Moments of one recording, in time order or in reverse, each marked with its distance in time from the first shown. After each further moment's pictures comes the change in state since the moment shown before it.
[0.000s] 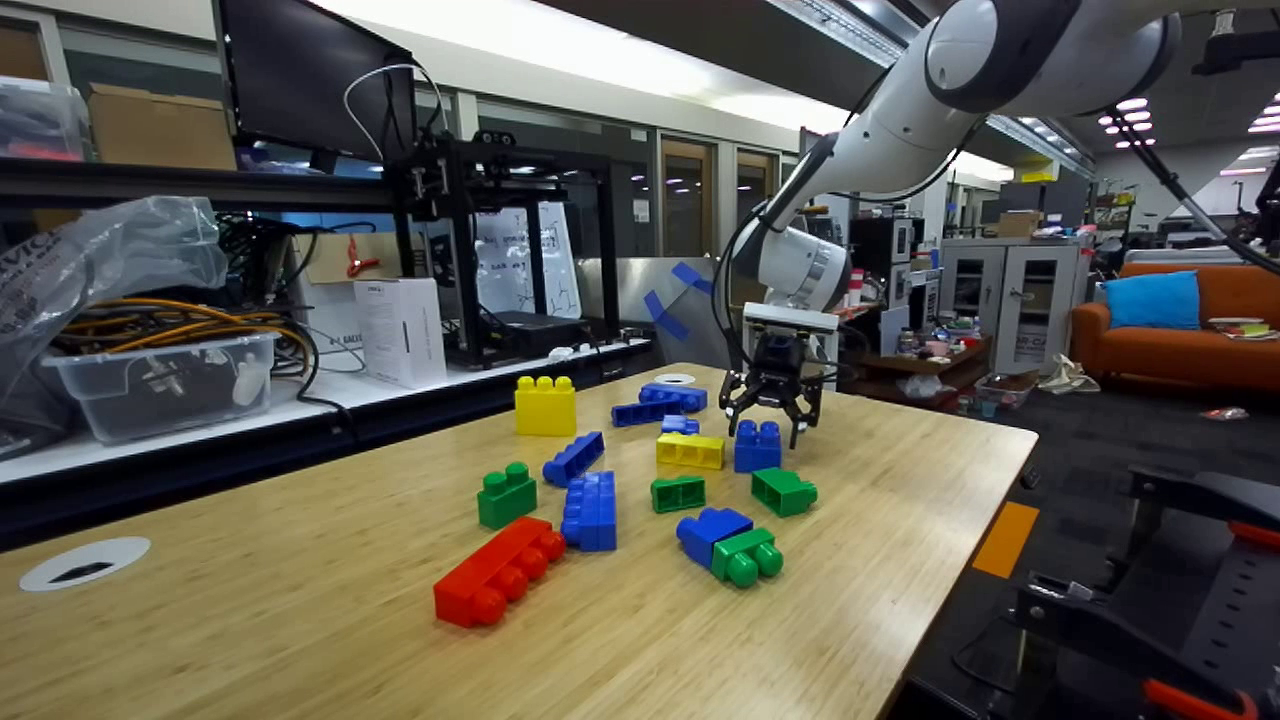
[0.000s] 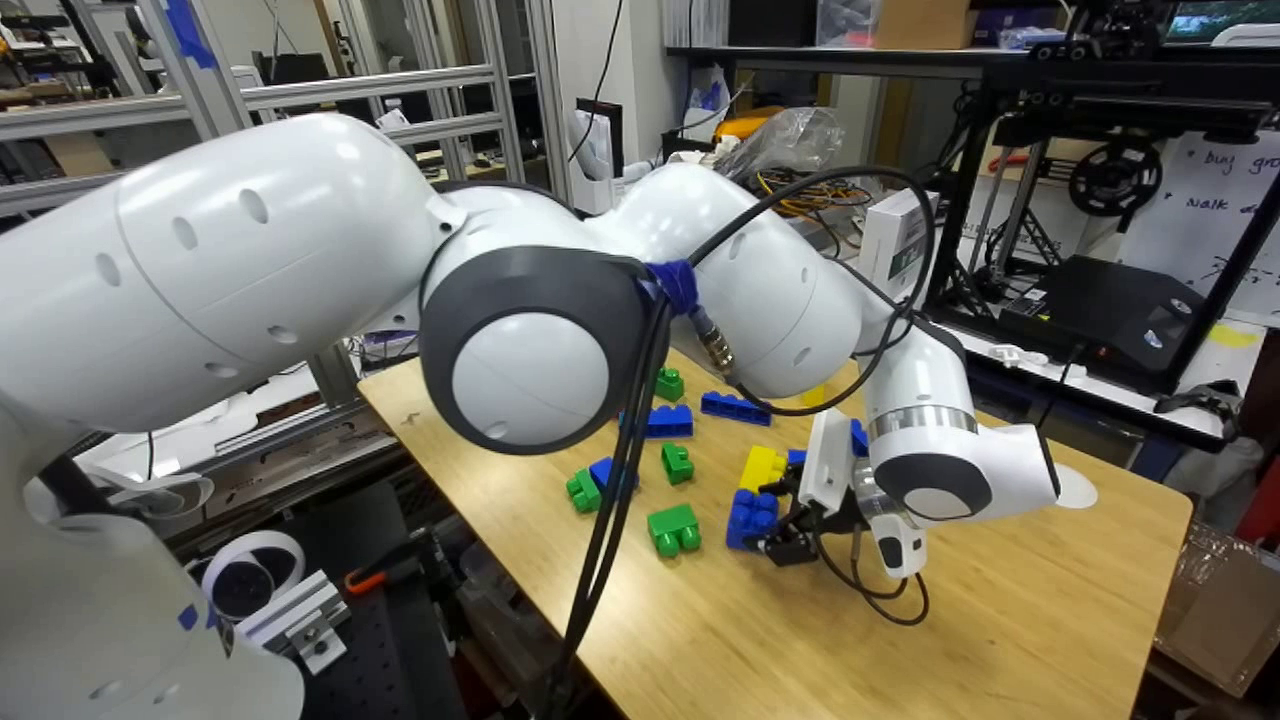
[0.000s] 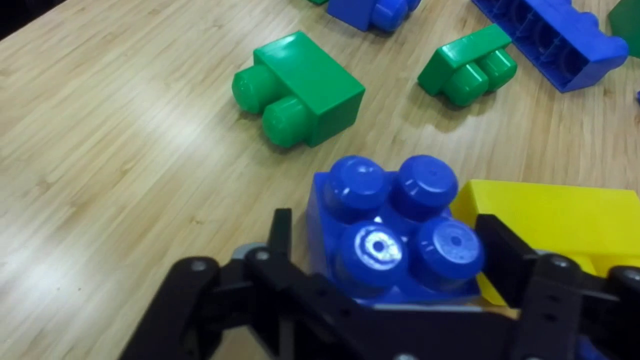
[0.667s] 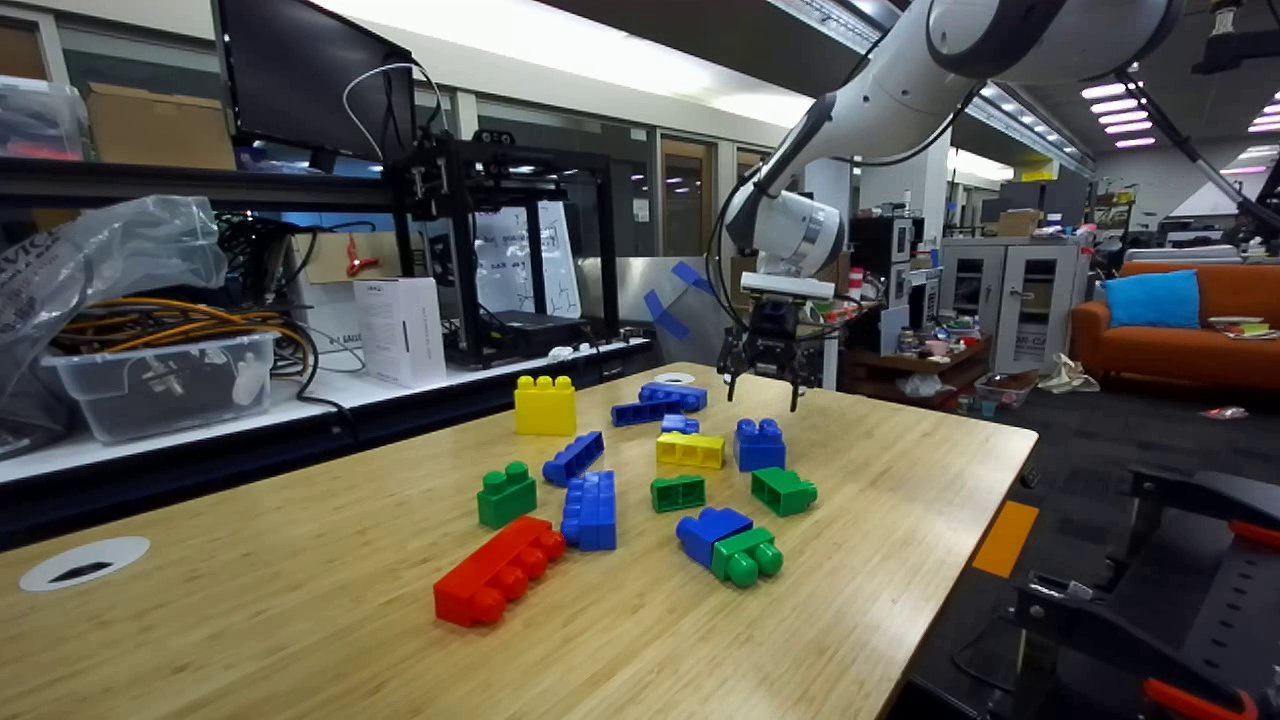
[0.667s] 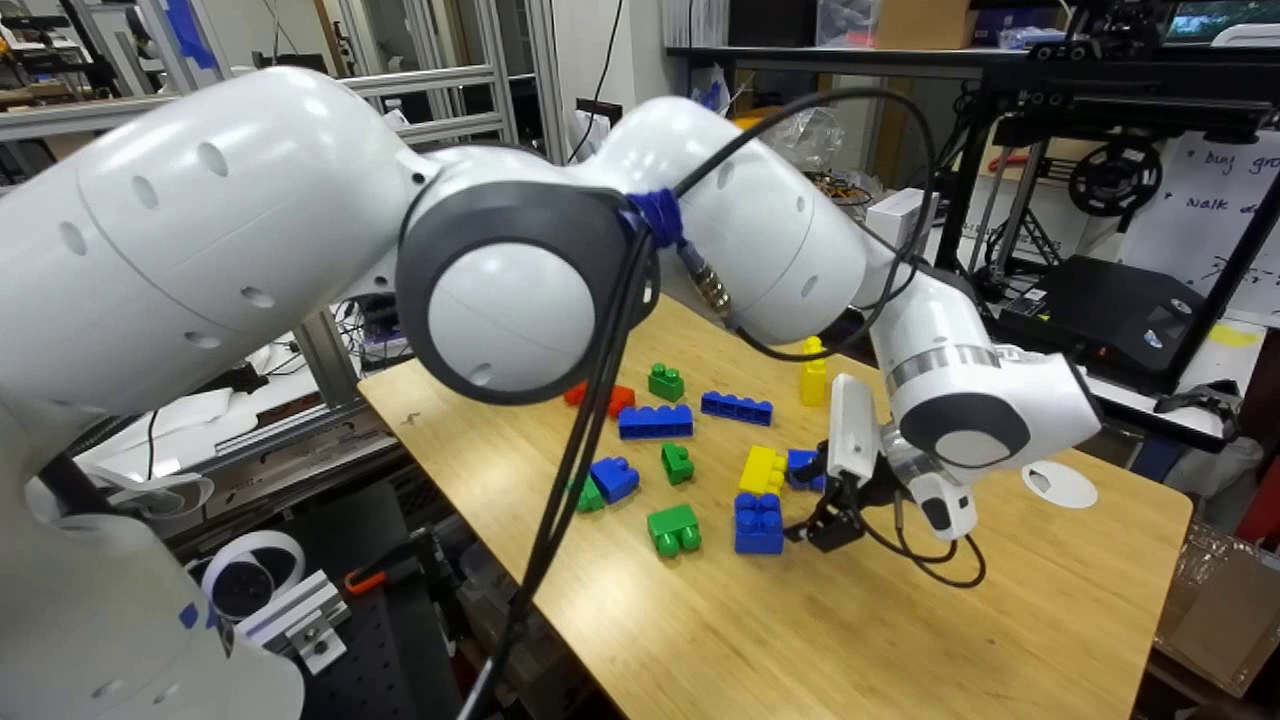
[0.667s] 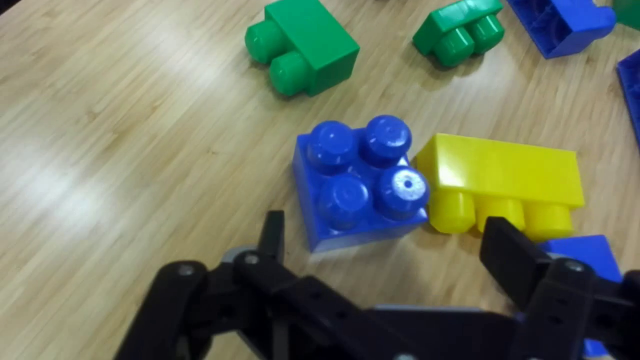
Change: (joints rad) arm 0.021 -0.089 -0.023 -0.002 -0.082 0.058 -0.015
